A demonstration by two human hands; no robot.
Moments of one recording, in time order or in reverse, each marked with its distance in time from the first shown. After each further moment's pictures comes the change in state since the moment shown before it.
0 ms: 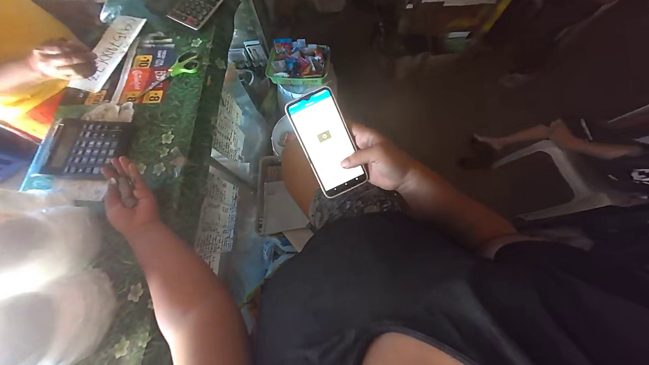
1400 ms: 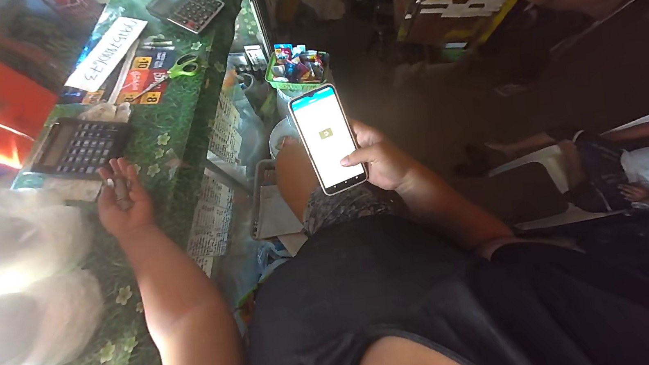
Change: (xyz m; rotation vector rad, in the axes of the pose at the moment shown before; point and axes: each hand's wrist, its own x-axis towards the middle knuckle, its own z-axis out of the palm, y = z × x) left_hand -0.007 -0.002 0.002 0.082 0.029 0.015; right_hand 0.002 -0.010 -0.010 -0.010 0.007 -0.024
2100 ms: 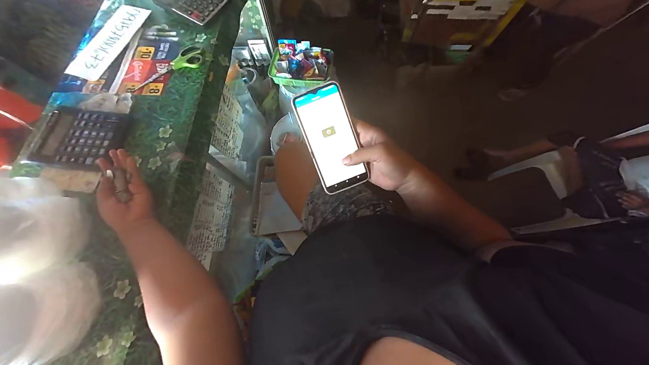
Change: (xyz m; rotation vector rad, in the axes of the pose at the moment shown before) left_hand 0.003 0.001 0.000 -0.014 0.025 0.002; right_hand 0.005 0.003 0.005 -0.003 0.013 0.005
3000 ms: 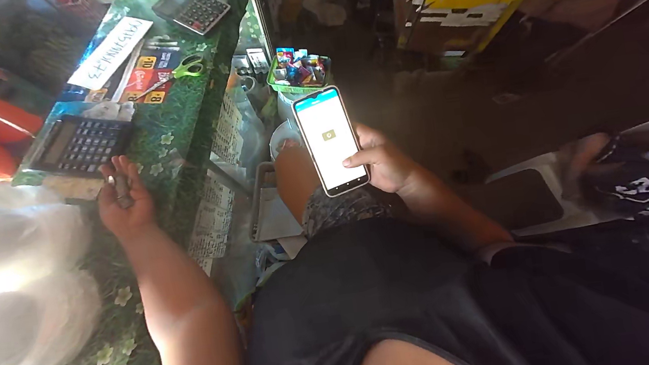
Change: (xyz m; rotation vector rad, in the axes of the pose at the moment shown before) left_hand 0.005 0.002 -0.005 -0.024 -0.018 -0.019; right_hand -0.003 -0.004 0.005 -0.025 0.027 0.008
